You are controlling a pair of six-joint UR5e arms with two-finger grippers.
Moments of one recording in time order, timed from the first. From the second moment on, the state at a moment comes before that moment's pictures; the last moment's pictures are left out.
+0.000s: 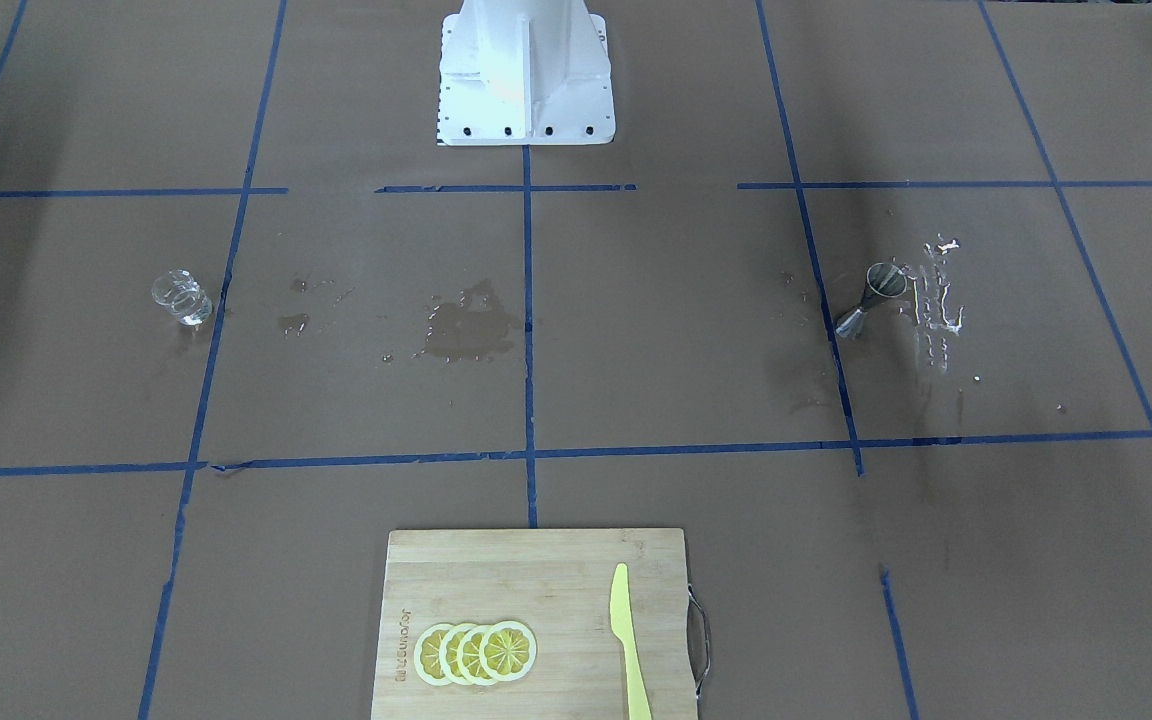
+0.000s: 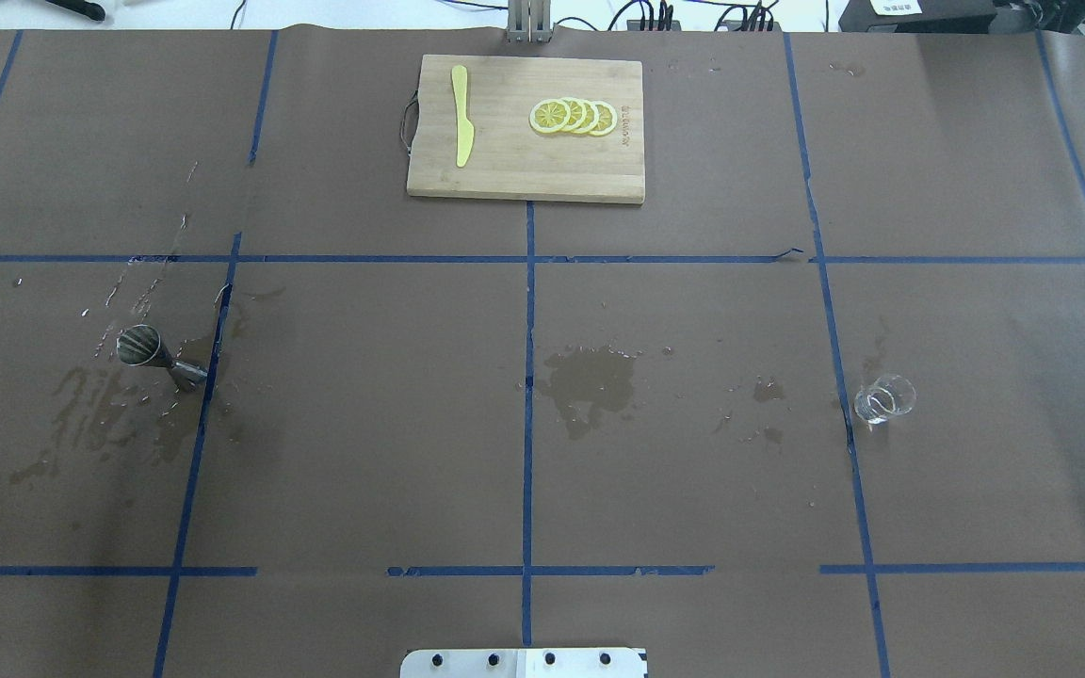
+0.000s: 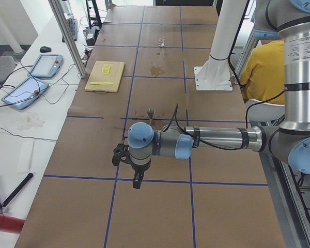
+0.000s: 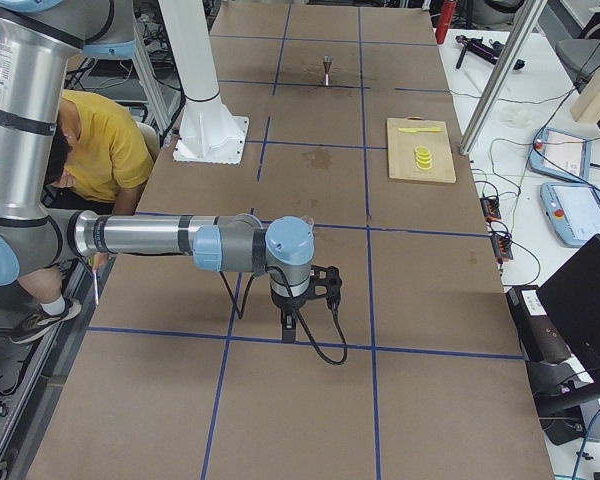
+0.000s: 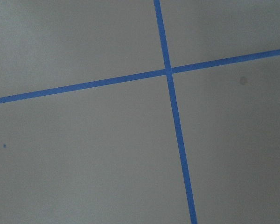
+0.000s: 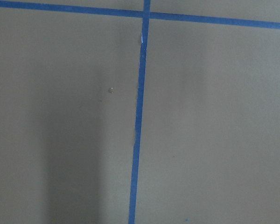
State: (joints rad) left arm -1.58 -1.44 -1.71 -1.66 -2.32 0.10; right arm 1.55 -1.85 1.89 -1.61 2.31 -0.05
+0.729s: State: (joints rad) left arm -1.58 -1.45 -1.71 -1.68 -2.32 0.10; right arm 1.55 -1.86 1.89 -1.59 2.31 -0.05
